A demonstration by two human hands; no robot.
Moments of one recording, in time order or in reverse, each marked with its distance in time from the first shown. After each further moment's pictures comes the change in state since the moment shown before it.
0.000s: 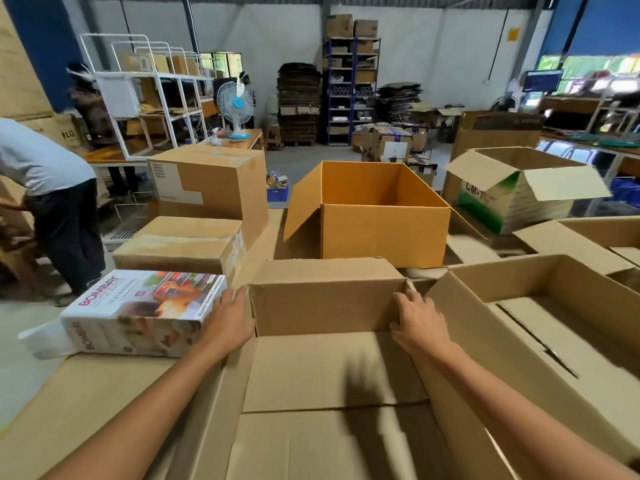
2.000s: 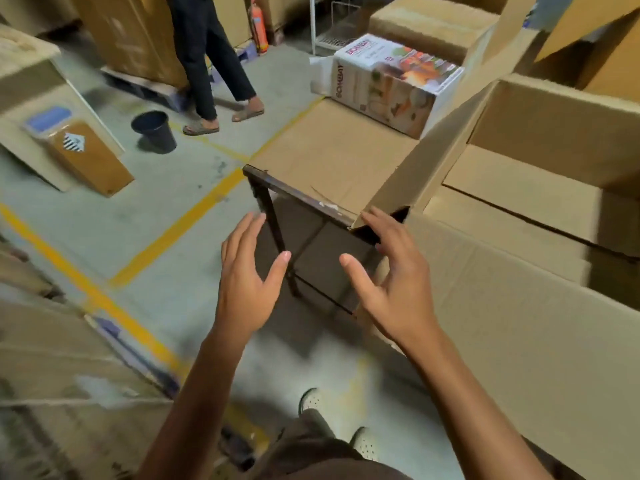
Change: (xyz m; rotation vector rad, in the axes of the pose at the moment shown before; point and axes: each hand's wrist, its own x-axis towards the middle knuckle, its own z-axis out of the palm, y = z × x) left_hand -0.536 -0.083 -0.047 -0.327 0.560 -0.454; right_hand -0.401 -0.228 0.066 0.981 -0.055 -0.778
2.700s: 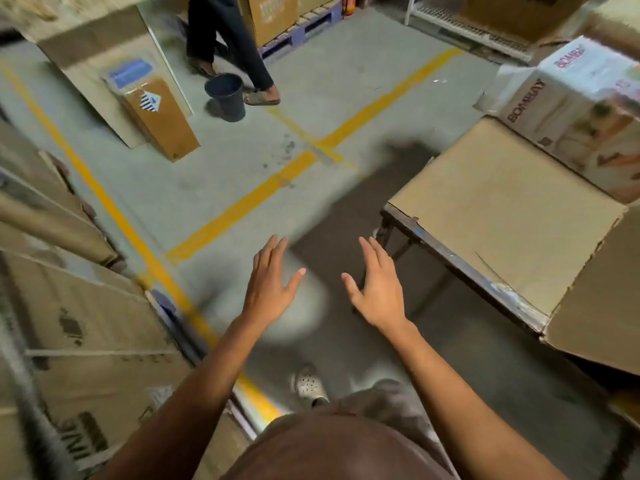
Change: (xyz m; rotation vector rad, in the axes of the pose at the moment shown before) left_hand 0.151 -0.320 -0.059 0.201 -0.186 -0.258; right_hand 0.136 0.051 0.353 -0.255 -0.477 0.155
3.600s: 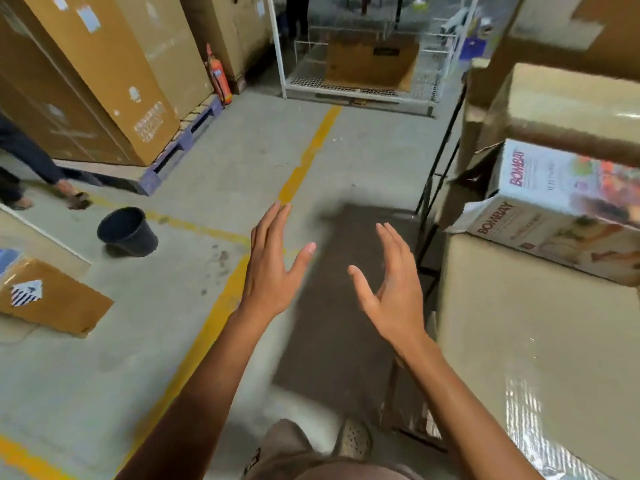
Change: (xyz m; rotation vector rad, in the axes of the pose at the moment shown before) left_hand 0.448 0.128 -0.054 -0.249 0.016 0.643; right_hand 0.331 -0.033 -0.100 0.114 0.681 0.128
